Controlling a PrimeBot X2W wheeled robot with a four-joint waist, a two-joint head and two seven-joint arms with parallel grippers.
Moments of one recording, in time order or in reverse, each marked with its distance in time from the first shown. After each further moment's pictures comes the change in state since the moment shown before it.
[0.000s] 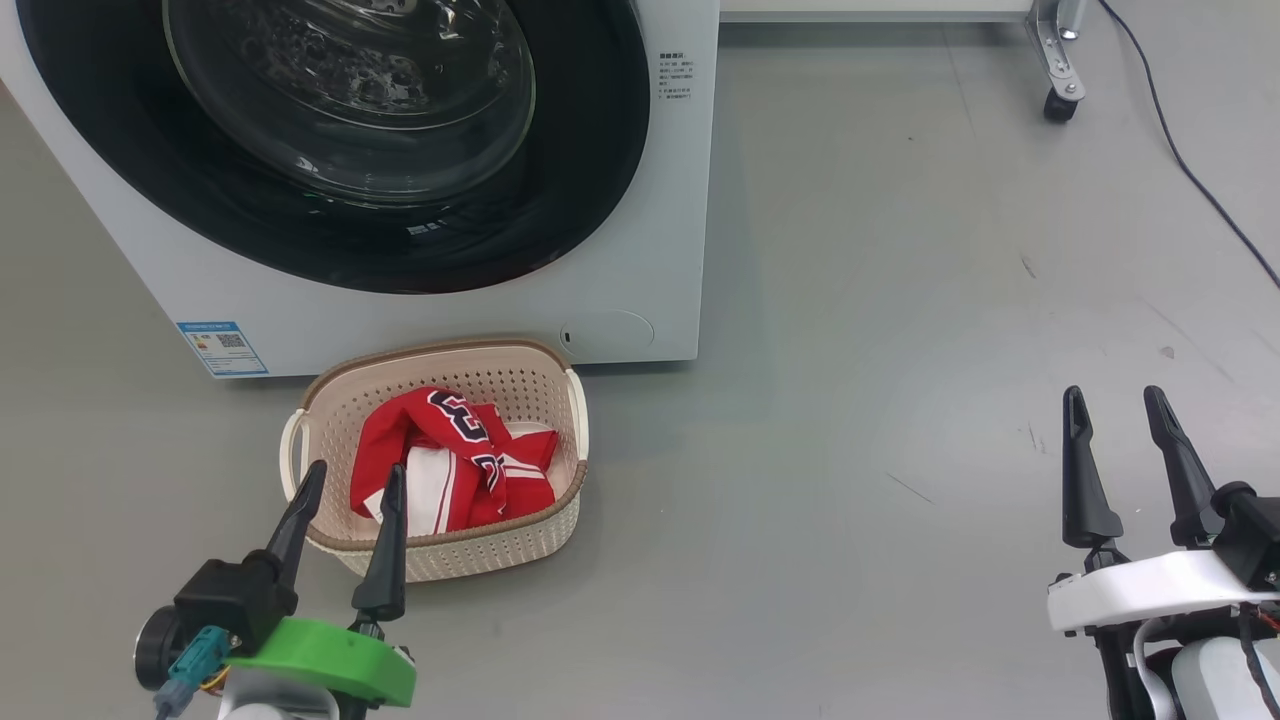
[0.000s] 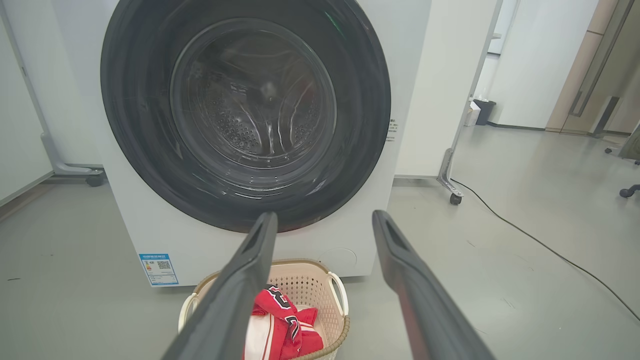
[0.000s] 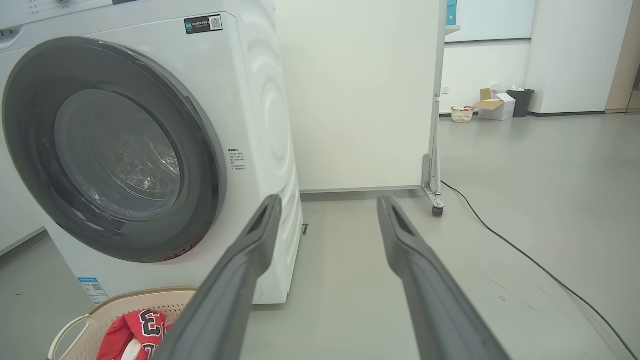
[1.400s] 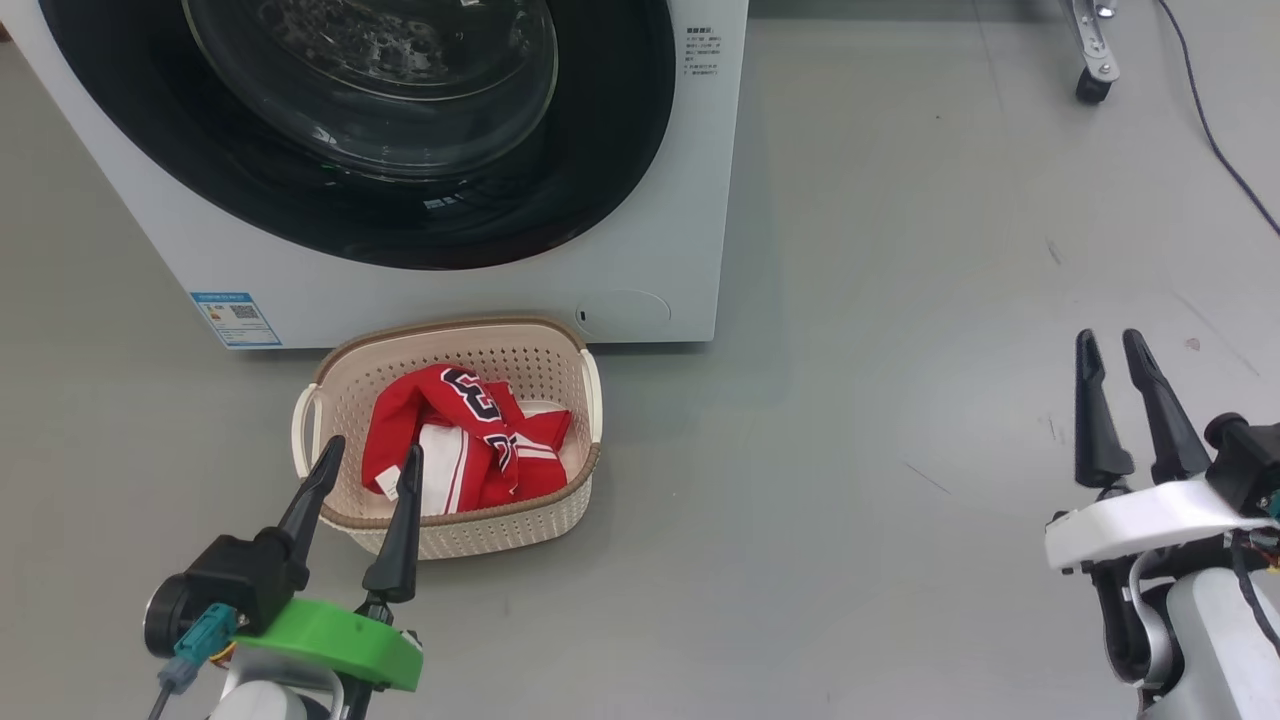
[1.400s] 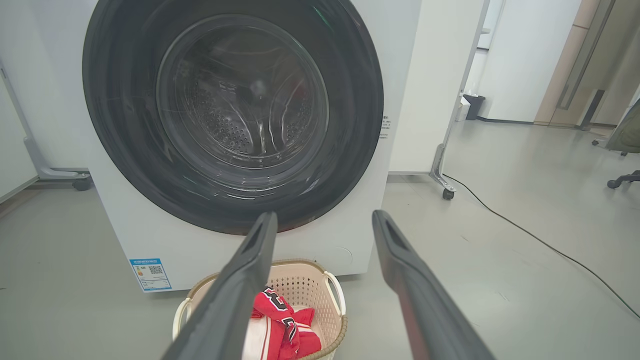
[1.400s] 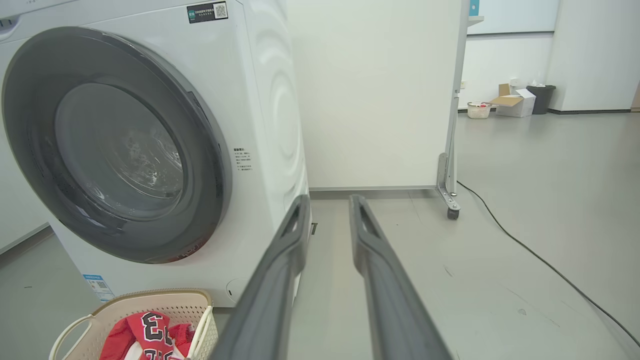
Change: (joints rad) left arm -0.048 0.021 -0.041 0.009 -0.010 0.000 0.000; right arm -0.157 -0.044 0.046 0.131 0.048 -0.011 0.000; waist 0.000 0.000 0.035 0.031
